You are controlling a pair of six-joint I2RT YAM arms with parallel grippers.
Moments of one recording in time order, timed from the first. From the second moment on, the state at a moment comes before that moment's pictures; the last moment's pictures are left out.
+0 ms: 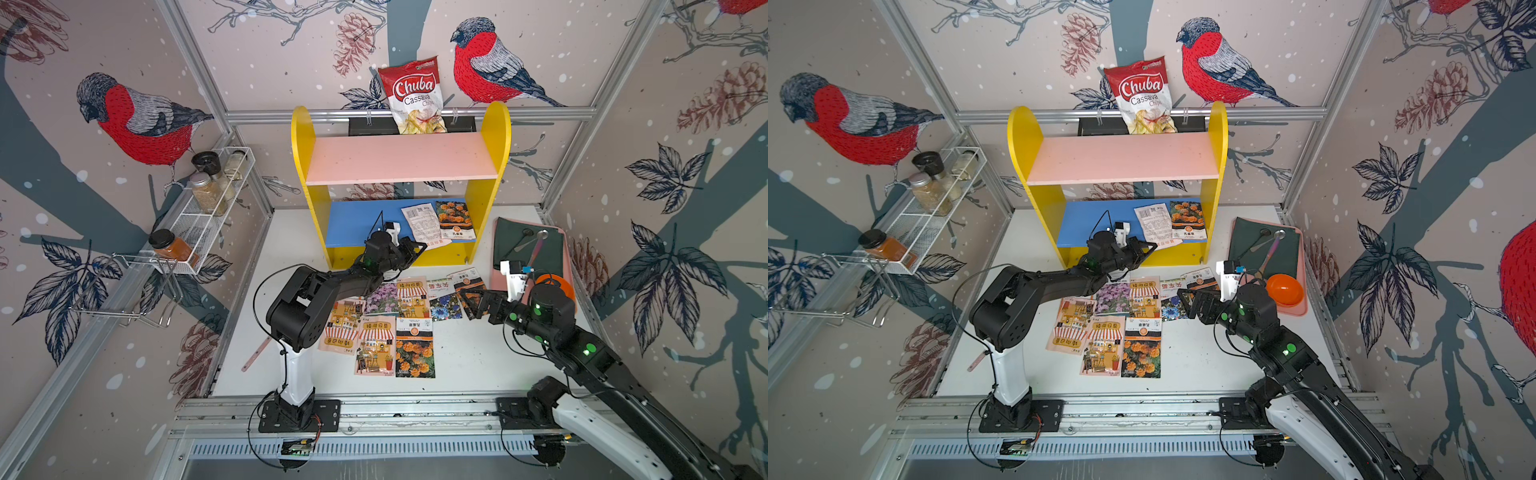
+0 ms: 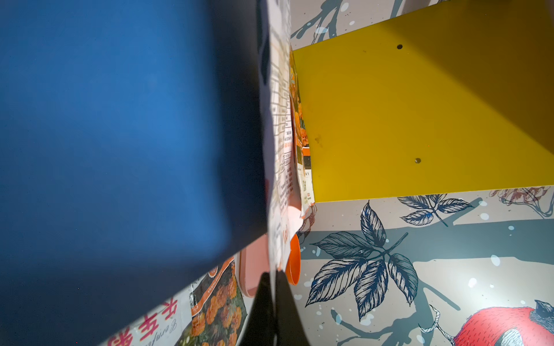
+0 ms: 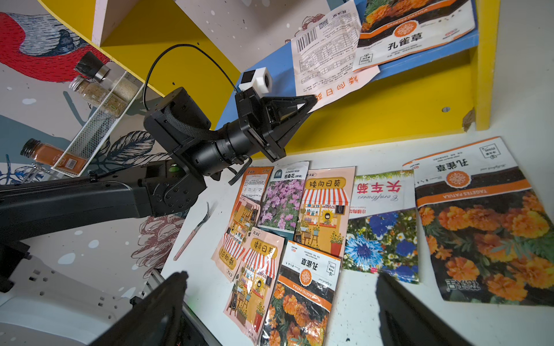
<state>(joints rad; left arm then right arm) -0.54 1.93 1.08 0.63 0.47 -1.20 0.62 0.62 0.64 -0.38 -0.19 0.63</state>
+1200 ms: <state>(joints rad) -0.54 1.47 0.92 0.25 0.61 -0.87 0.61 0.62 0.64 -0.39 -0.19 0.62</state>
